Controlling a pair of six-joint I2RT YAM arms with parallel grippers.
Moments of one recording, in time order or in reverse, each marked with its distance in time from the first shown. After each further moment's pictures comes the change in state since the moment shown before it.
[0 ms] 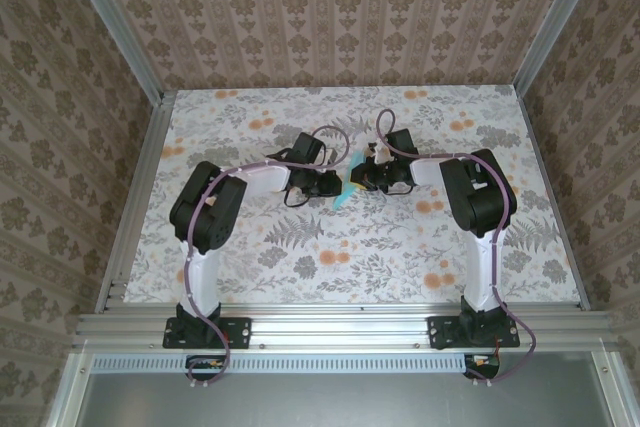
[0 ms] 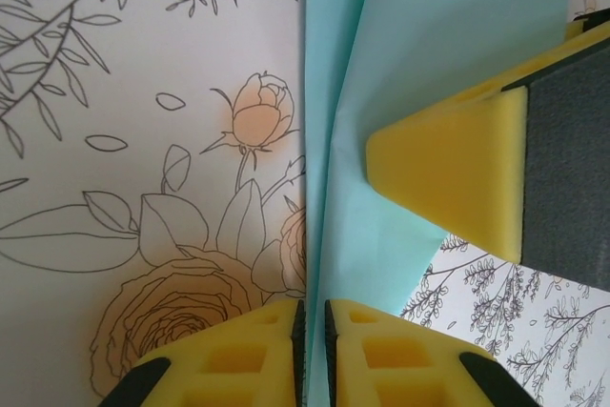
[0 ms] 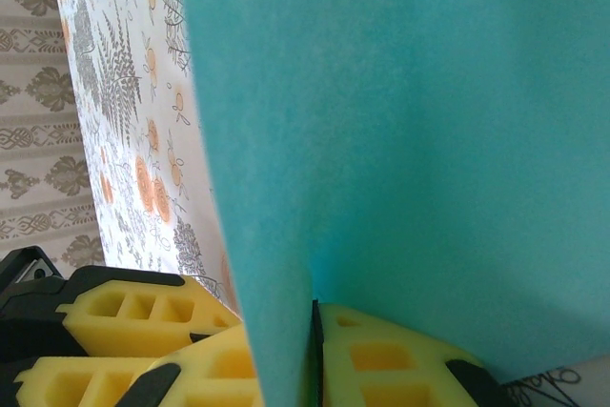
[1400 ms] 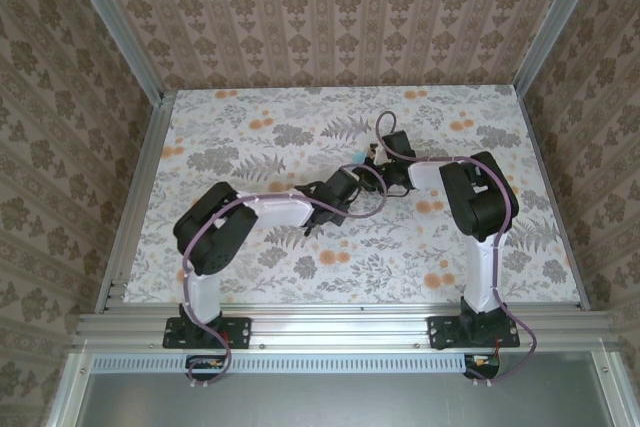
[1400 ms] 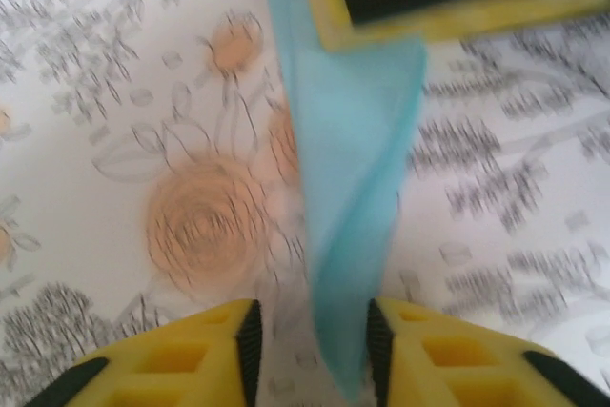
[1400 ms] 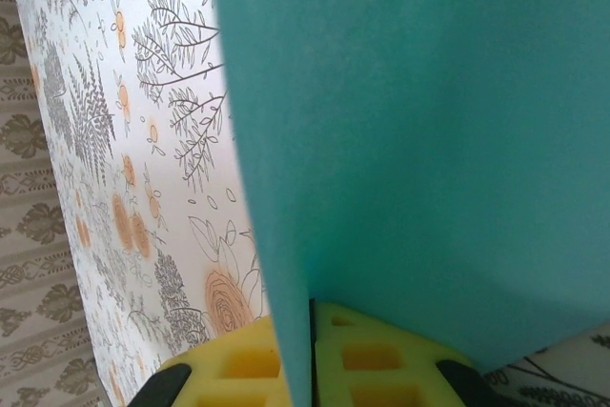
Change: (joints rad) left arm -0.288 -0.126 -0.165 0.022 -0.699 0.296; right arm 0.026 -0.039 -0.035 0.023 0.129 0.082
